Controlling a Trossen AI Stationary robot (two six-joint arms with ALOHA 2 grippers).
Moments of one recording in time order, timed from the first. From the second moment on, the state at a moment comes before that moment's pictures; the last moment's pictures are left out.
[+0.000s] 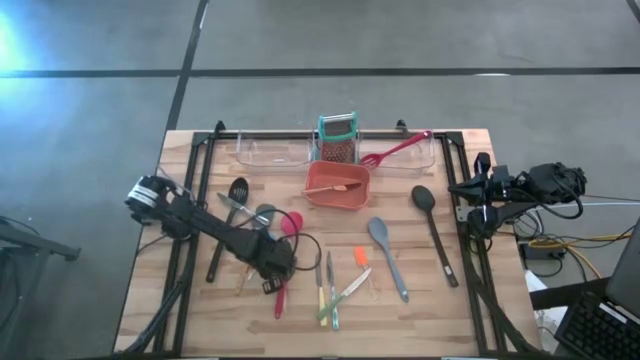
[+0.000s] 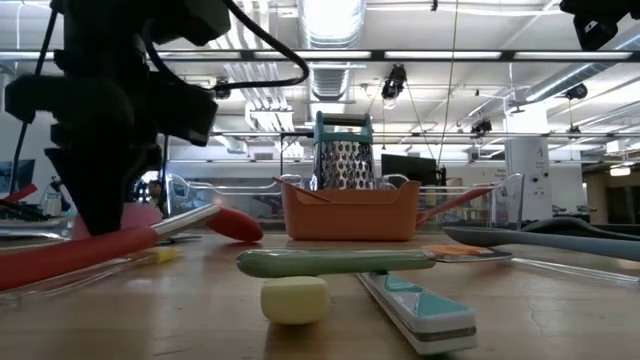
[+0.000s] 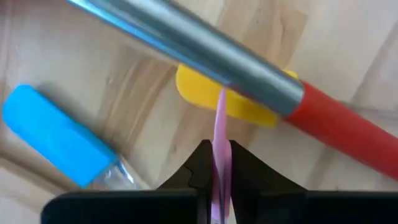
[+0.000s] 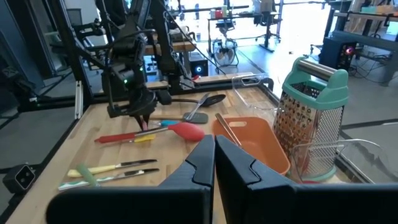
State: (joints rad) left arm -0.37 1.67 0.99 -0.71 -0.01 -0.75; right arm 0.39 0.11 0.72 -0.79 0.47 0.18
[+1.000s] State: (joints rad) left arm -0.12 1.38 1.27 -1.12 -0.14 -0.47; right arm 0.39 0.11 0.72 -0.79 0.47 0.18
